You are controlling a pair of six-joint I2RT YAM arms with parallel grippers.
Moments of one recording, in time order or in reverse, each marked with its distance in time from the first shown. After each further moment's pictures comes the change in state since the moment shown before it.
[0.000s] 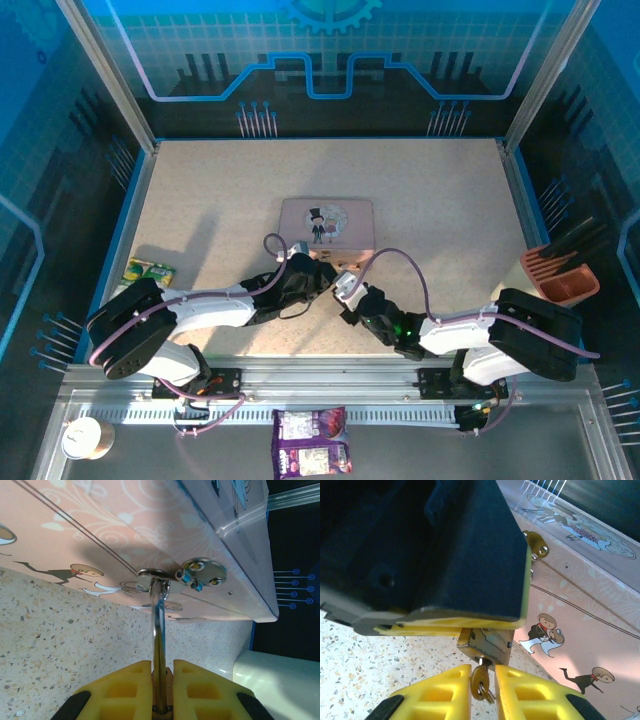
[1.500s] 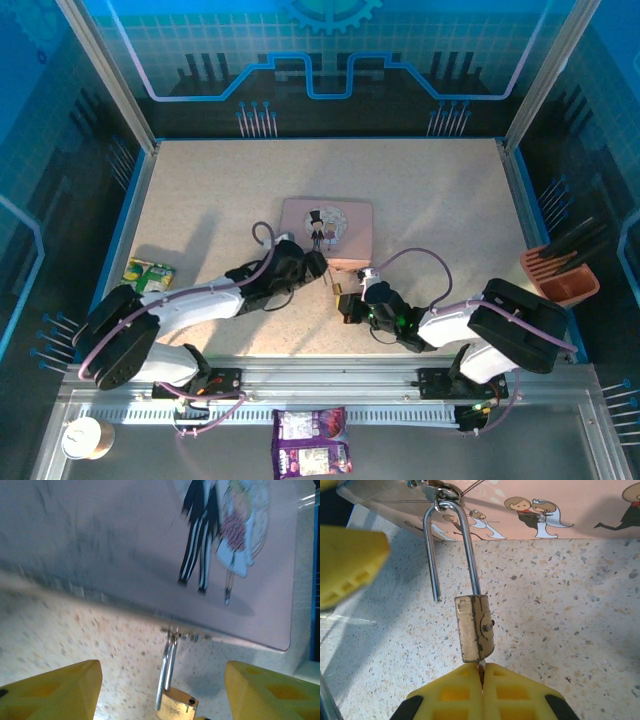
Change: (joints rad) left arm 0.148 -0.096 0.045 -0.282 0.018 0.274; right arm -0.159 0.096 -0.042 0.016 -0.406 0.929
